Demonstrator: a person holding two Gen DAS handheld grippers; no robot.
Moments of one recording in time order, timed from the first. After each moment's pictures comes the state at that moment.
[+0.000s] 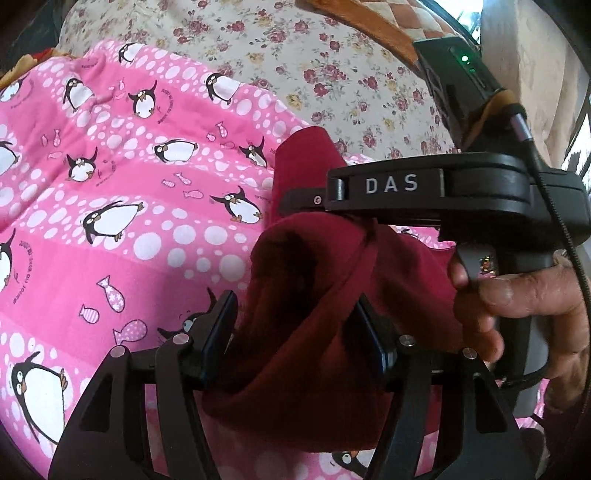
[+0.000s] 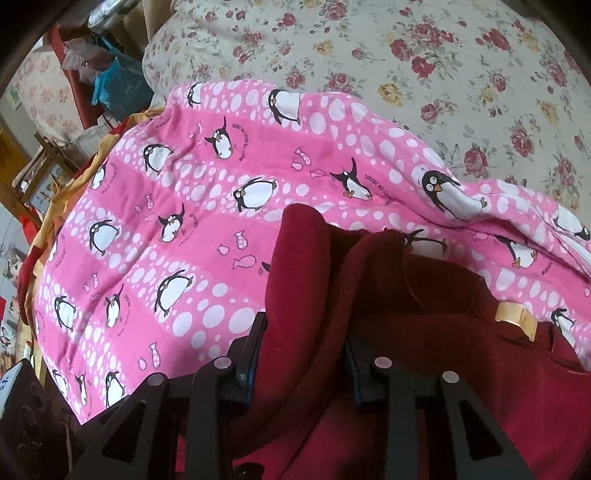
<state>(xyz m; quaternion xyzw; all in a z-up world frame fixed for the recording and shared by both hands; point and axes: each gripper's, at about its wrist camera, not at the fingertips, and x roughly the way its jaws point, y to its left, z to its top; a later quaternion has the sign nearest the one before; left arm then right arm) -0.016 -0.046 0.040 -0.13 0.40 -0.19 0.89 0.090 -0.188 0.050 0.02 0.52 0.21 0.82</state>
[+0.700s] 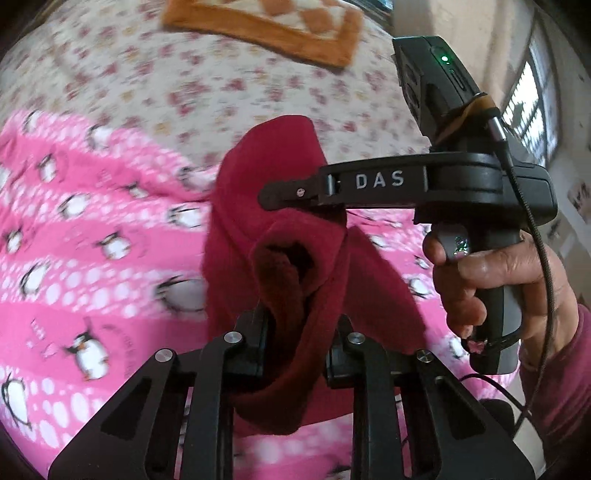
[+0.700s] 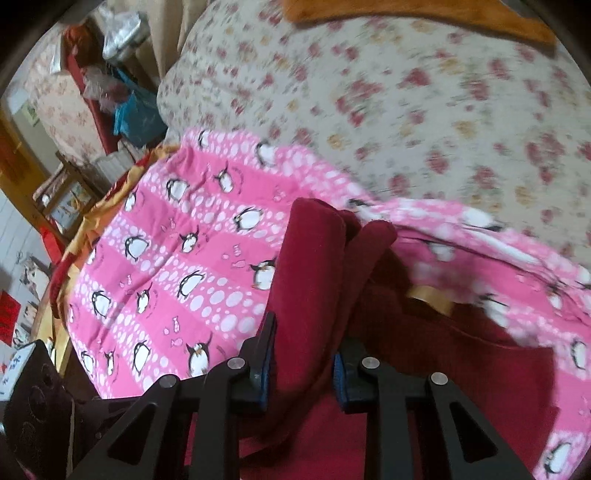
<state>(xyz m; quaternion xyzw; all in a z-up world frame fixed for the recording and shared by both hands) -0.056 -0.154 0.120 -0.06 0.39 -0.32 0.86 0.041 -0.299 0.125 0.05 0.48 0.22 0.85</state>
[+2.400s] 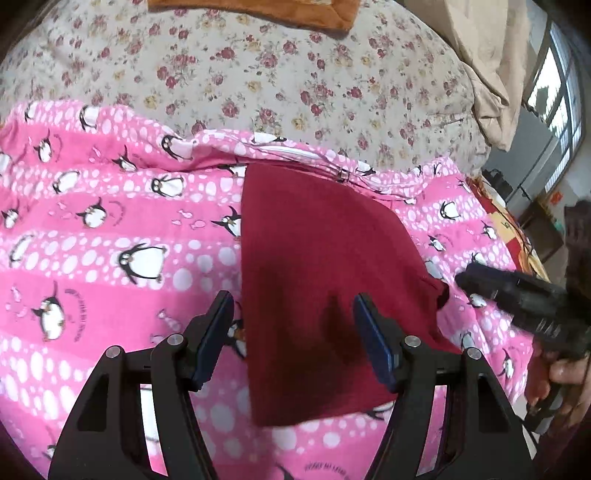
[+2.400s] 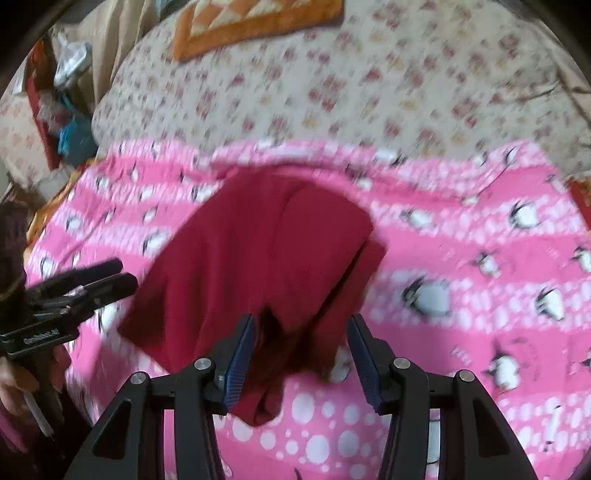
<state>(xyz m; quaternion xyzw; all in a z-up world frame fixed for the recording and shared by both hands) -0.065 -0.206 0.083 -0.05 0.42 -0.26 0.87 -0.119 -0.465 0.115 0.06 0.44 0.05 0.89</state>
